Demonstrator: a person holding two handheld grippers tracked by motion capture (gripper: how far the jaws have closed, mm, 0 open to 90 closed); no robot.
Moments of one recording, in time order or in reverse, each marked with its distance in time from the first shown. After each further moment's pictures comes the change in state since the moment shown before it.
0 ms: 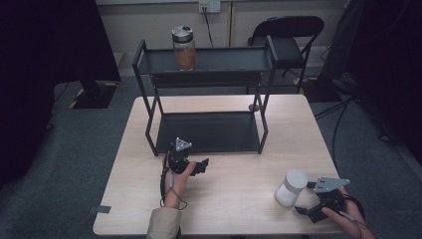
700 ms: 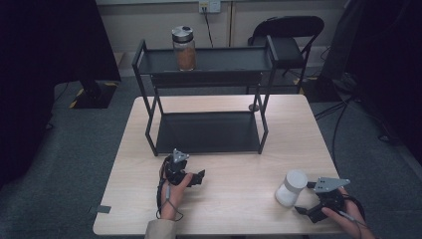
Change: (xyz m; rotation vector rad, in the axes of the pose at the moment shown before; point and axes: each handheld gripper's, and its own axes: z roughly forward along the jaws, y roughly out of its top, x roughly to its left) left arm -0.001 -0.027 -0.004 0.060 0.022 0.026; right arm 0.000 0.000 0.000 0.000 0.000 0.000
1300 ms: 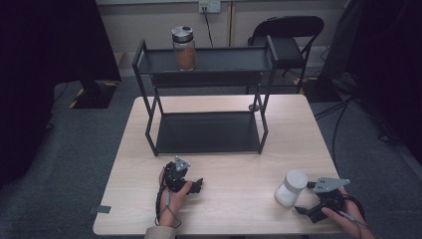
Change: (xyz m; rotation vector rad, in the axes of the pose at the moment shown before) left arm -0.010 -0.012 0.004 0.049 0.041 0.097; right arm 0.000 0.000 0.000 0.000 0.000 0.000
